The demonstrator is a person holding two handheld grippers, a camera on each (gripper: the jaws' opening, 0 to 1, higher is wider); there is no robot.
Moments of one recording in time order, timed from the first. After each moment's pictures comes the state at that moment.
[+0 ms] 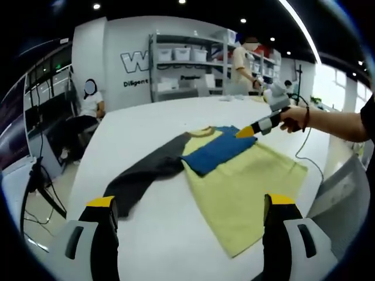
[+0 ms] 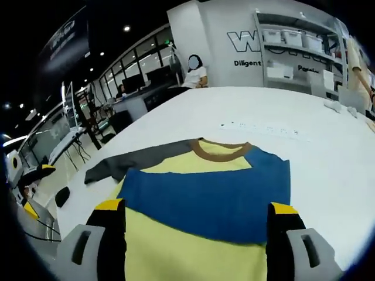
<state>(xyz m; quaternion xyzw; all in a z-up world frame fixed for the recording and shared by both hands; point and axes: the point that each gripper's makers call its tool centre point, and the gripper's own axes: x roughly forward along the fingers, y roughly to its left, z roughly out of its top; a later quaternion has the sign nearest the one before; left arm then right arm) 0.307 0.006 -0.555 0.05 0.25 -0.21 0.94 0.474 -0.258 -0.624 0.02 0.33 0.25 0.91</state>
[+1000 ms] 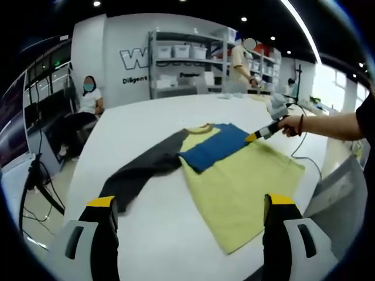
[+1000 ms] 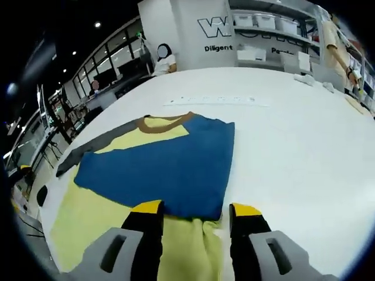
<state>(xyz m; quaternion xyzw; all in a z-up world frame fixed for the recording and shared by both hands) 0.300 0.003 -0.557 0.05 0.26 -0.22 0.94 0.477 -0.343 -0.673 0.02 0.38 0.16 0.91</state>
